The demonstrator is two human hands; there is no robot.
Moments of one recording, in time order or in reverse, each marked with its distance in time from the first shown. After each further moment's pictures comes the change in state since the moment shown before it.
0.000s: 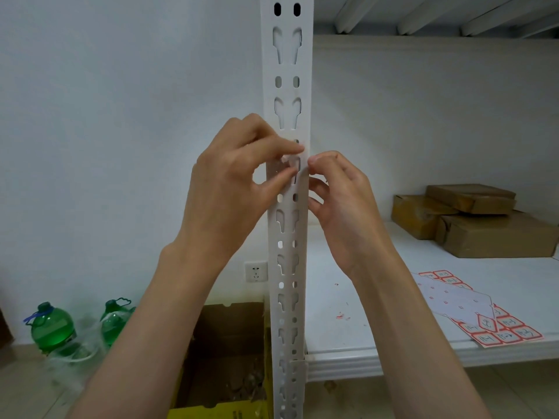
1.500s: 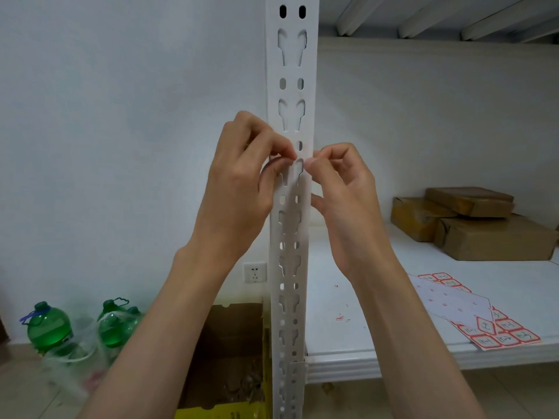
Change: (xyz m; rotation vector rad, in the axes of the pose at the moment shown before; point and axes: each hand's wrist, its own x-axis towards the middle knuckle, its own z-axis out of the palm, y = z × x) left_hand -0.002 0.002 0.013 -0.035 0.106 -0.012; right_hand -0.002 0.000 0.006 -0.198 0.134 -0.085
